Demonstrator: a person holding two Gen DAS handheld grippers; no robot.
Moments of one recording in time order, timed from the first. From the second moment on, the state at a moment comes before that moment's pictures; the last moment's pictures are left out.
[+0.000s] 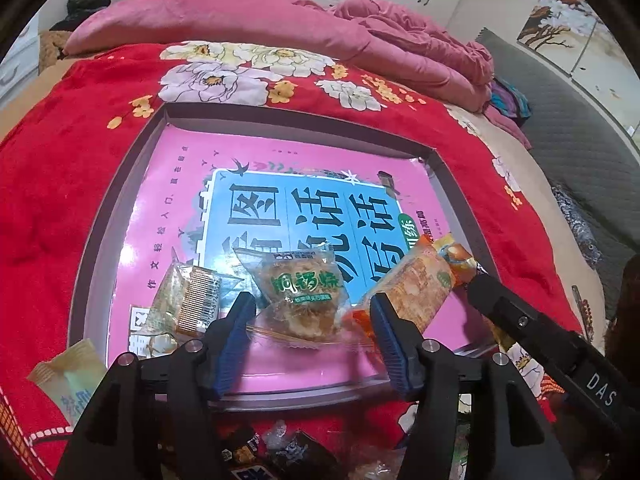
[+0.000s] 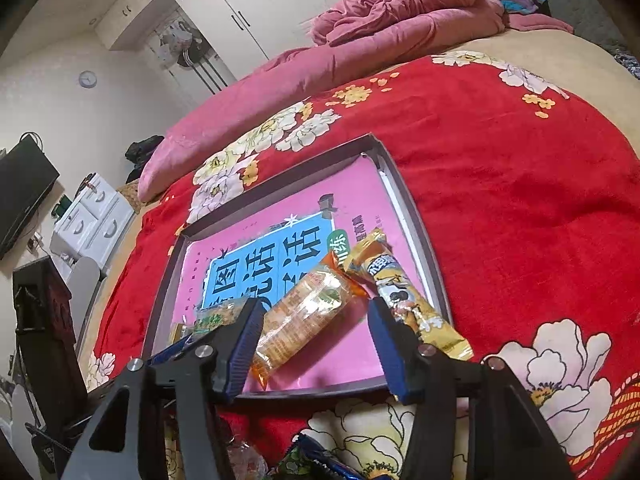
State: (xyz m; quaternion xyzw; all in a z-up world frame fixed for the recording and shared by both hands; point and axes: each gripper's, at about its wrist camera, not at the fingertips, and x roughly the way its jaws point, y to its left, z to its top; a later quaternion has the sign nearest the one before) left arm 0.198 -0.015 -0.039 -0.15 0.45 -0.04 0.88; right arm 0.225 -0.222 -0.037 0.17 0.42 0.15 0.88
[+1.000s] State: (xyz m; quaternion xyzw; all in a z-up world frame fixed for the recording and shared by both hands) left arm 0.171 -0.010 -0.015 -0.13 0.41 -0.05 0.90; right arm 0.212 -0.221 -0.019 0.15 0.38 0.17 0.90
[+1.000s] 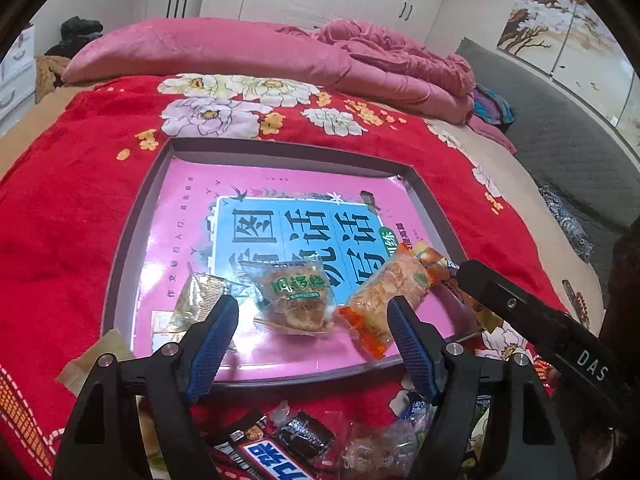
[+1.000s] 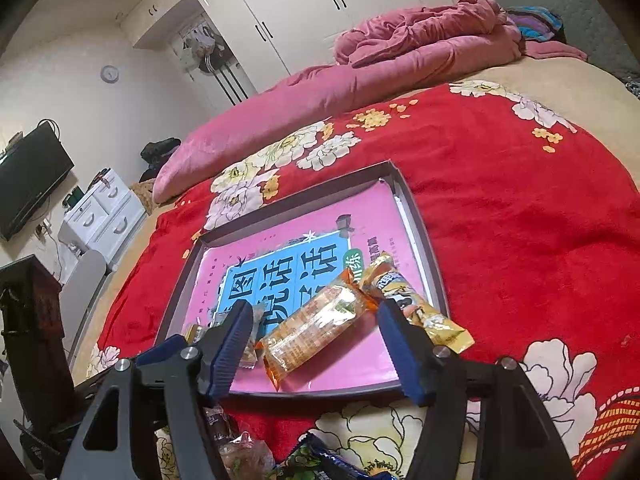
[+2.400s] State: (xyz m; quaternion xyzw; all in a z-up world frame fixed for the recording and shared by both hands) left arm 0.116 0.027 -0.001 -0.17 0.41 -0.02 0.90; right arm 0.169 -0.218 0.002 0.11 0.37 0.19 0.91
